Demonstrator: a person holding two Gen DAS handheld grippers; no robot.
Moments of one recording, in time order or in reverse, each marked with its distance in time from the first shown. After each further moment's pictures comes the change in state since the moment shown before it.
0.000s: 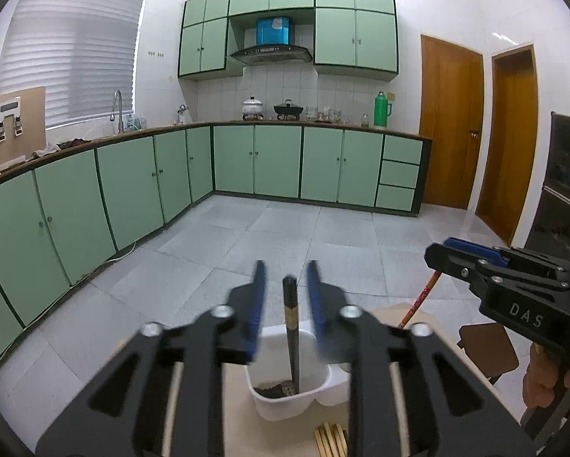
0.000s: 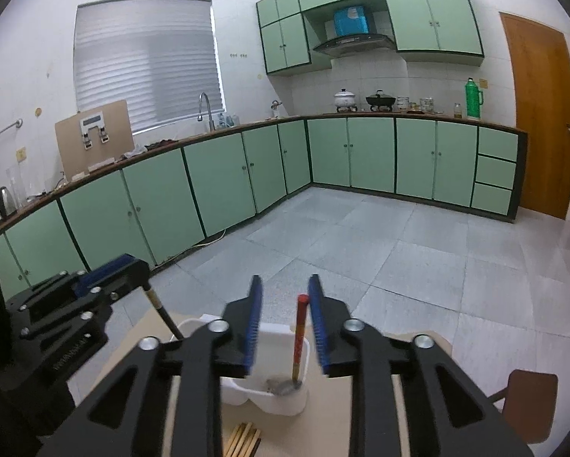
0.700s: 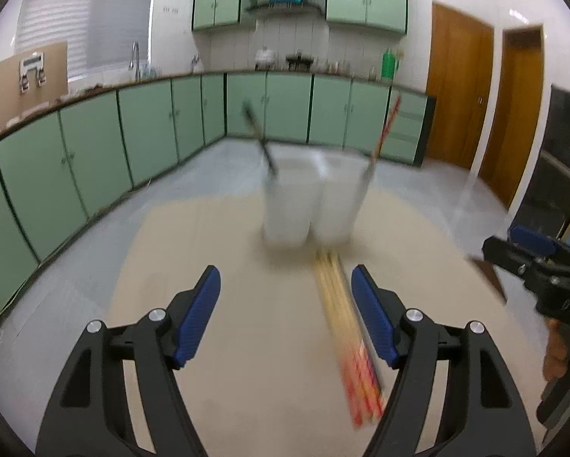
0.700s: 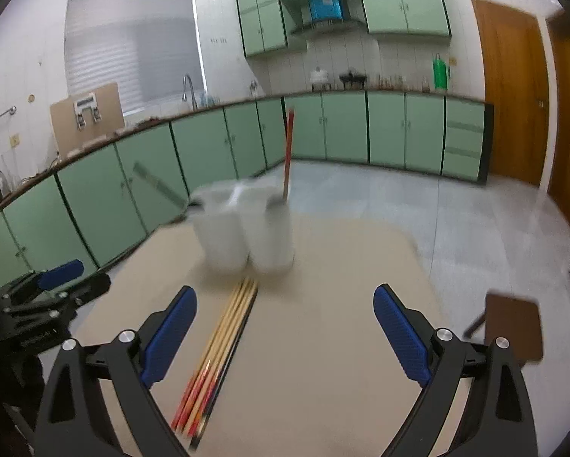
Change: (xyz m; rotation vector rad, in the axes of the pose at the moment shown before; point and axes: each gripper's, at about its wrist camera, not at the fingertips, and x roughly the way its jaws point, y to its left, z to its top) left arm -0.125 0.000 -0.152 -0.030 0.221 0.034; right arm -0.124 0.017 -0.155 0.054 0.091 -0.079
